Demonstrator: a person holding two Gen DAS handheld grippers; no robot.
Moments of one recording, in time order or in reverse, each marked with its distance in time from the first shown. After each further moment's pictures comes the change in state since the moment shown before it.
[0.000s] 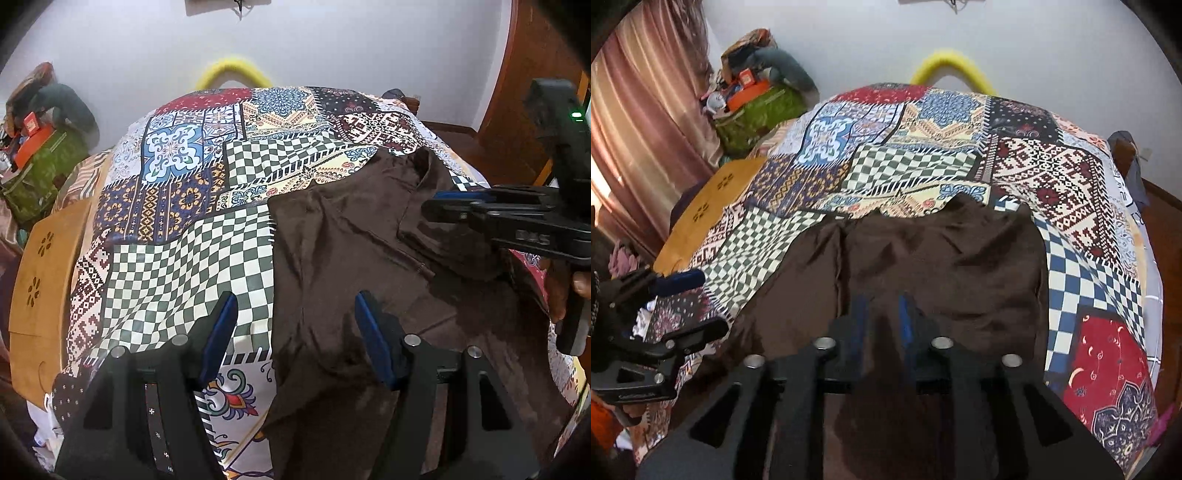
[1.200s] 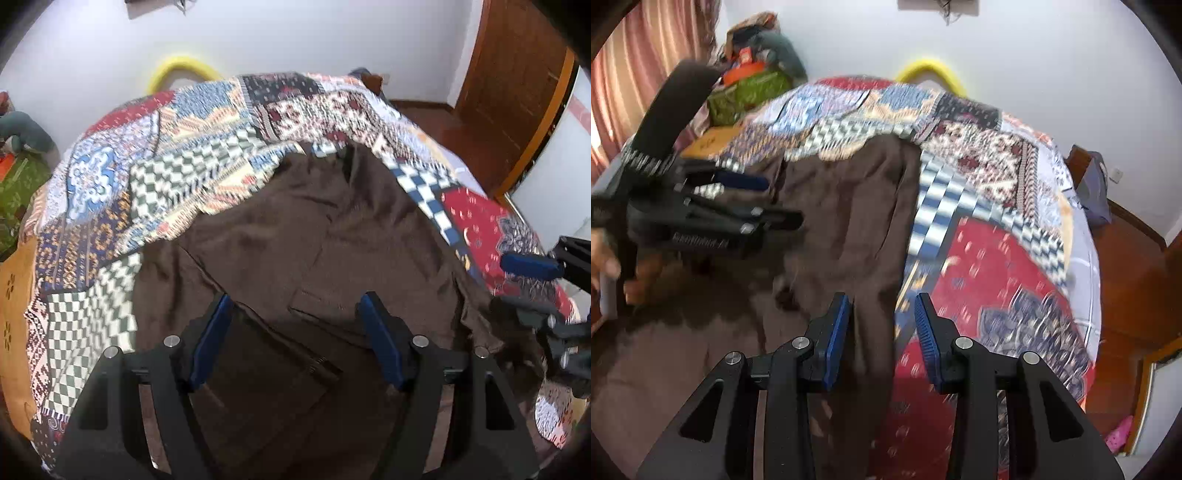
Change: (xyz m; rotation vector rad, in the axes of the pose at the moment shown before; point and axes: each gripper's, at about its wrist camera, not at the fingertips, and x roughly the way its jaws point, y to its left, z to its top) left arm 0.072 -0.094 0.053 0.093 0.041 -0.059; right arm -0.051 -0.063 -0.065 -0.096 -0.028 -0.141
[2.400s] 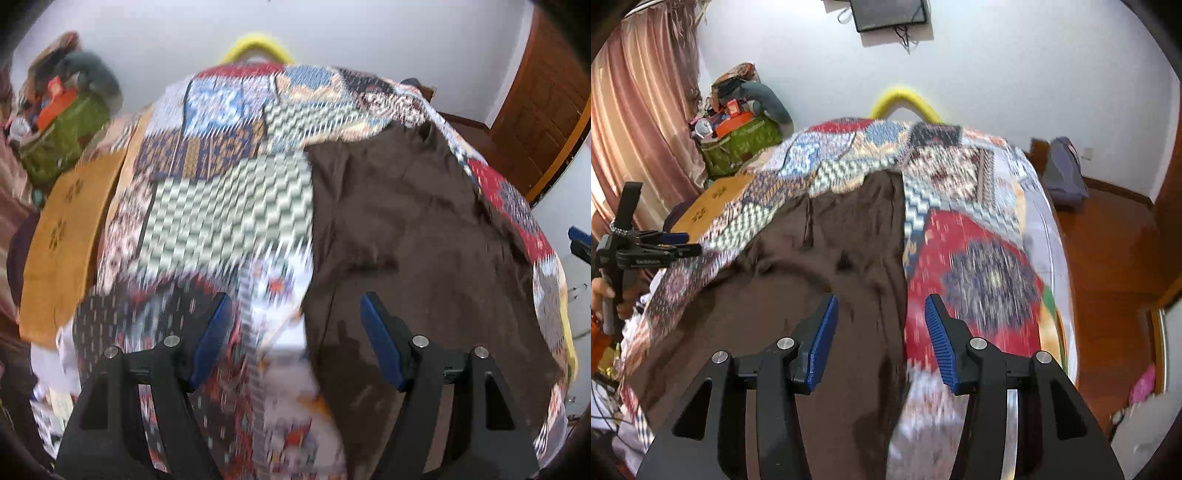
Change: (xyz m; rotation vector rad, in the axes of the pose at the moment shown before) left arm -0.140 0.105 -0.143 -0.185 0.054 0.075; right arm -0.117 0.023 -0.072 0.163 -0.043 -0.002
